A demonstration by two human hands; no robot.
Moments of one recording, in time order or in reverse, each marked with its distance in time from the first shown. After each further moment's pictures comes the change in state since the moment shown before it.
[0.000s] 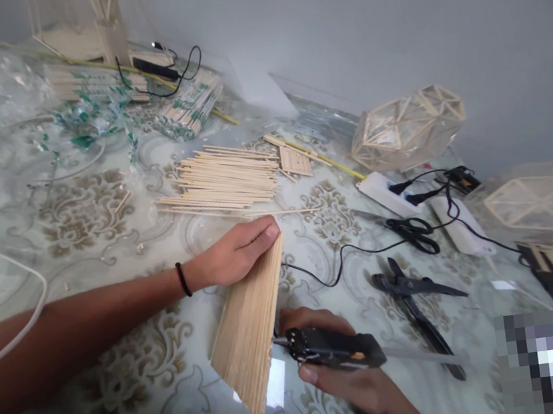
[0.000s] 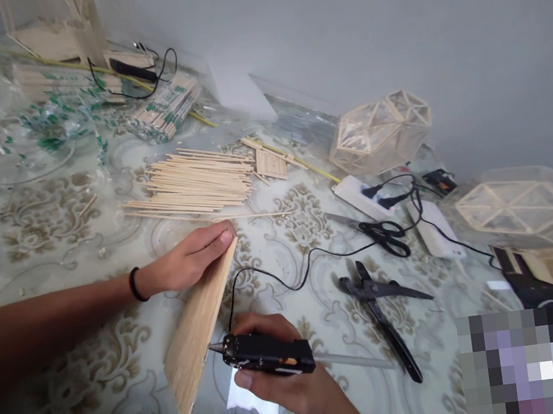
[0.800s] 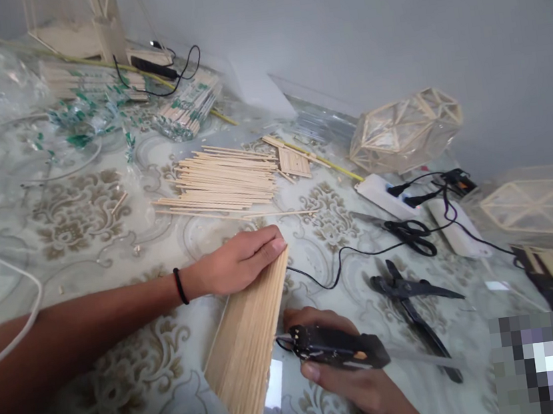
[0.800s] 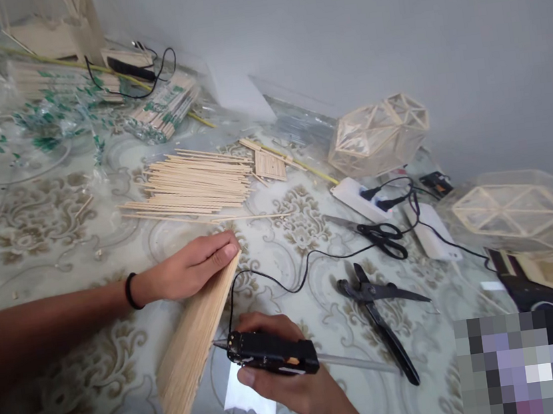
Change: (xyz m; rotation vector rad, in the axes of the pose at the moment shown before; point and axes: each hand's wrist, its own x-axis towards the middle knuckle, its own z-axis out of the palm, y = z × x) left_hand -0.004 0.000 0.003 0.046 -0.081 -0.020; right_hand -0.006 0.005 -0.007 -0.063 0.086 0.039
